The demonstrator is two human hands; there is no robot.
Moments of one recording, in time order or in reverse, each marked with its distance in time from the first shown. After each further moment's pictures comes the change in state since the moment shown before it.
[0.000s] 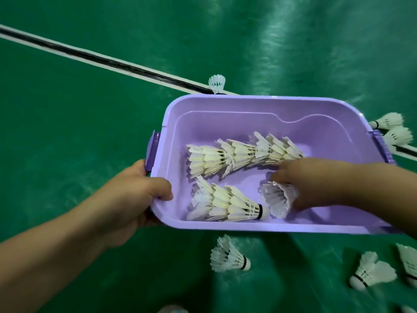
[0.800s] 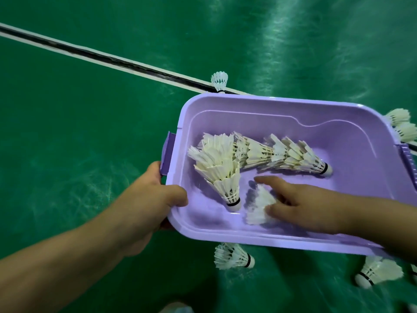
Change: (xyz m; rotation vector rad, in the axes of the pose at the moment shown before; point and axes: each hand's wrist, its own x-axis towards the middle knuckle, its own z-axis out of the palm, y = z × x) left_hand -0.005 -0.008 0.017 0.050 0.033 0.031; right_hand -0.014 -0.033 0.030 0.680 0.050 0.060
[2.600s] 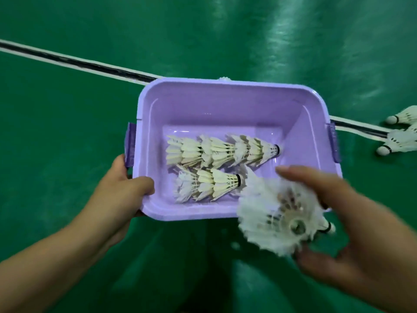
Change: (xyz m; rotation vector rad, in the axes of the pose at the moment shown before) left_hand 0.025 -0.004 -0.036 -0.022 0.284 0.185; right_hand -0.011 0.008 0.013 0.201 0.450 -0.286
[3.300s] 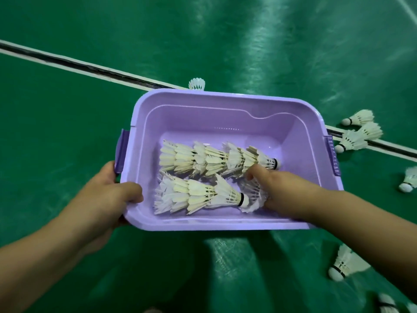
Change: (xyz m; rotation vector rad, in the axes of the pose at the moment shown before) left_hand -0.024 0.000 0.028 0.003 -0.125 -0.107; right_hand 0.015 0.022 -0.016 -0.479 -0.247 0.131
